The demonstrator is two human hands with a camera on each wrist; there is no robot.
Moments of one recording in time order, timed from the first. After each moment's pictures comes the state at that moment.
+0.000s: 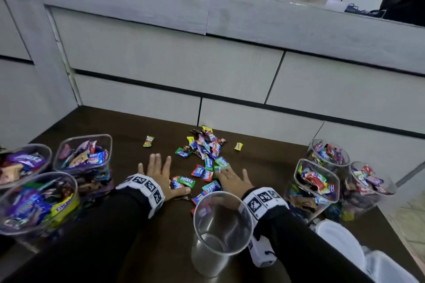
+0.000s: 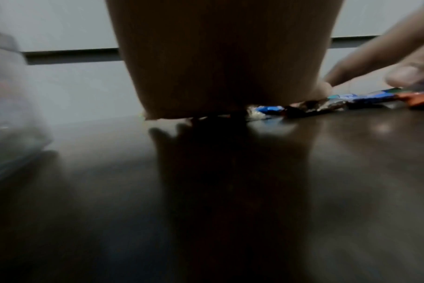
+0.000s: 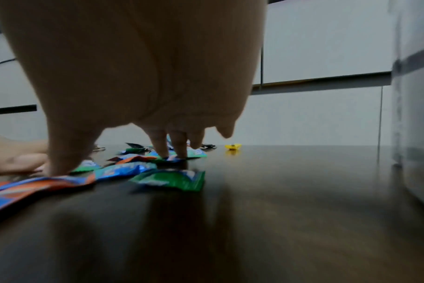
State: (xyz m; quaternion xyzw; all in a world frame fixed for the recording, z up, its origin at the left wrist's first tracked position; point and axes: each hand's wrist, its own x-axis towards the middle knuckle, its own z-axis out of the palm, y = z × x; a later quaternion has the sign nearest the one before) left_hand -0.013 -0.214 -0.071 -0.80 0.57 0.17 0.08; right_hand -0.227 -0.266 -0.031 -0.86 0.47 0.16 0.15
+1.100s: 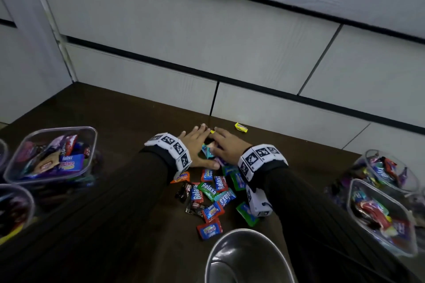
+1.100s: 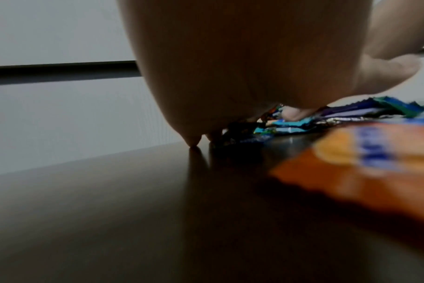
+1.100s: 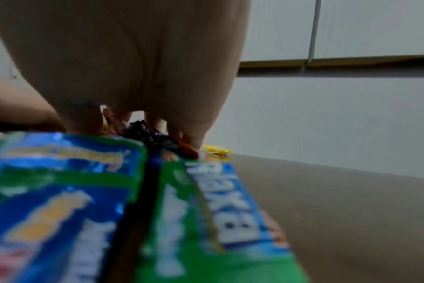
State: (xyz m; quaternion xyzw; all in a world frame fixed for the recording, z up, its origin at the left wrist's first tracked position) left_hand -0.009 -0.317 -0.047 -0.67 0.71 0.22 0.01; right_hand -0.157 -0.384 -0.038 -0.91 0.38 0.07 0.17
